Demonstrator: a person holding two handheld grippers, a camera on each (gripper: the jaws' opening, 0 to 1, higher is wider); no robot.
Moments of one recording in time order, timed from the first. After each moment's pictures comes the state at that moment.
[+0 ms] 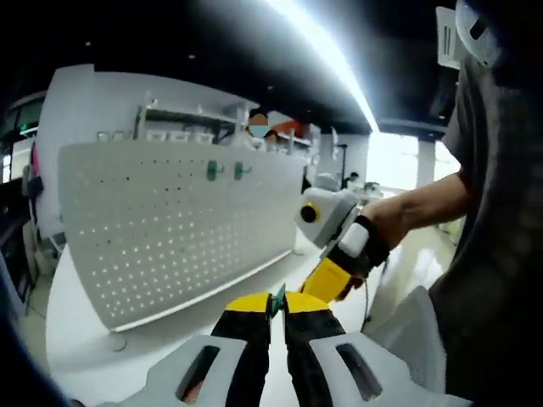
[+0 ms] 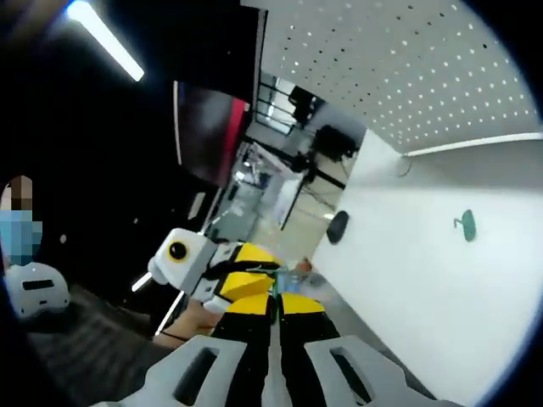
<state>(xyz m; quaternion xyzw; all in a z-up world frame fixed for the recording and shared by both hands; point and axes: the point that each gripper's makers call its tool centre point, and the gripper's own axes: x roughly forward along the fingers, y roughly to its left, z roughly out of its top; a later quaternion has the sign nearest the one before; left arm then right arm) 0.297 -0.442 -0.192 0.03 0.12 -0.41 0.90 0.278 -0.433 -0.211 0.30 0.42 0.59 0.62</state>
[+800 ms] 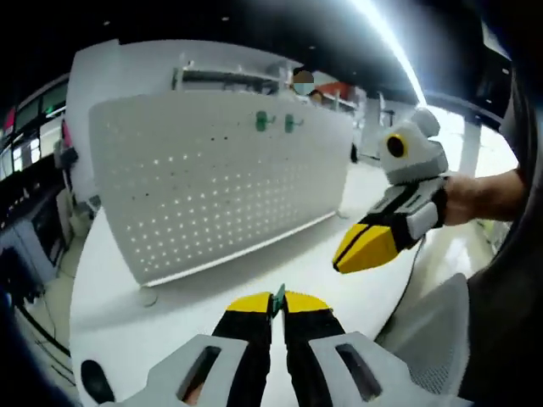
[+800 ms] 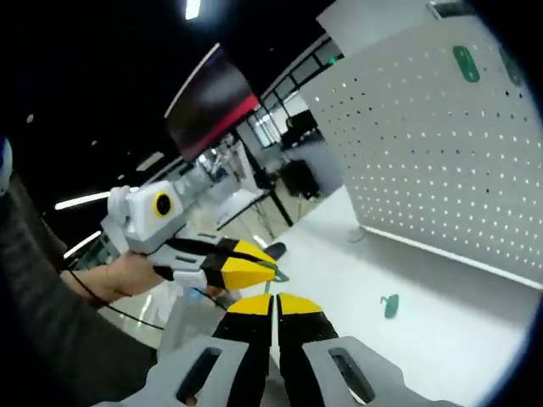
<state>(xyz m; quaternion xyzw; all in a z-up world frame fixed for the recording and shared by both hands) 0.326 -0.395 -0.231 0.01 0.24 -0.27 0.93 0.310 -0.447 -0.214 0.06 0.25 0.55 0.79</state>
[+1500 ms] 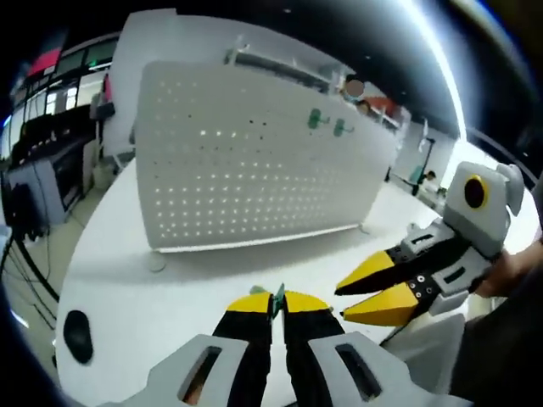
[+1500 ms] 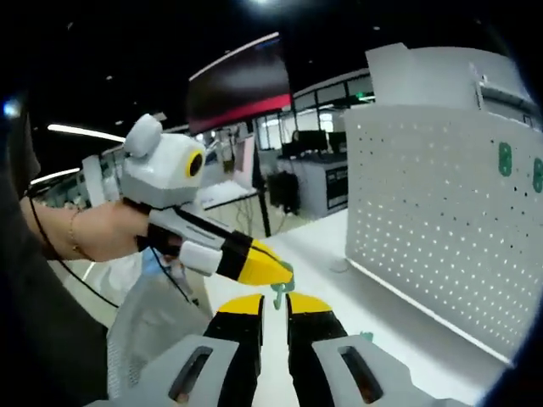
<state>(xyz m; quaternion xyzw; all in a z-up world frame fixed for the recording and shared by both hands) 0.327 -0.384 -0.239 -0.07 0.27 -0.21 0.94 0.299 -0.411 -0.224 -0.07 0.17 0.55 0.82</state>
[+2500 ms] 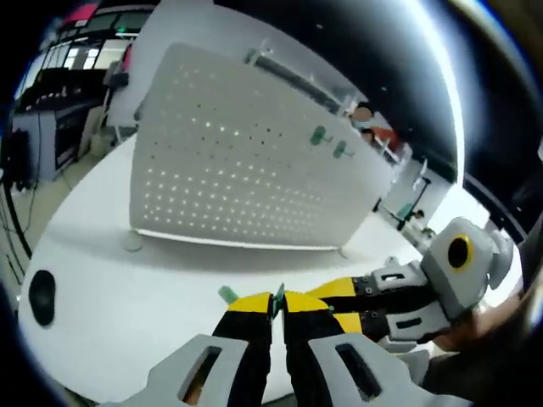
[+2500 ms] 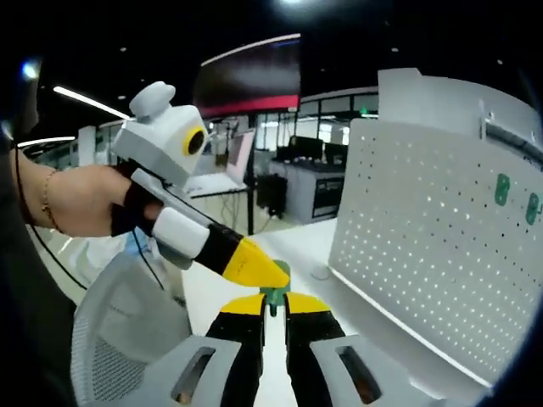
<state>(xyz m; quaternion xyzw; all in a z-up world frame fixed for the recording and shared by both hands) 0.322 -0.404 -0.230 -0.19 0.27 -0.22 0.92 0.307 -0.410 -0.228 -0.13 0.12 0.52 0.84</state>
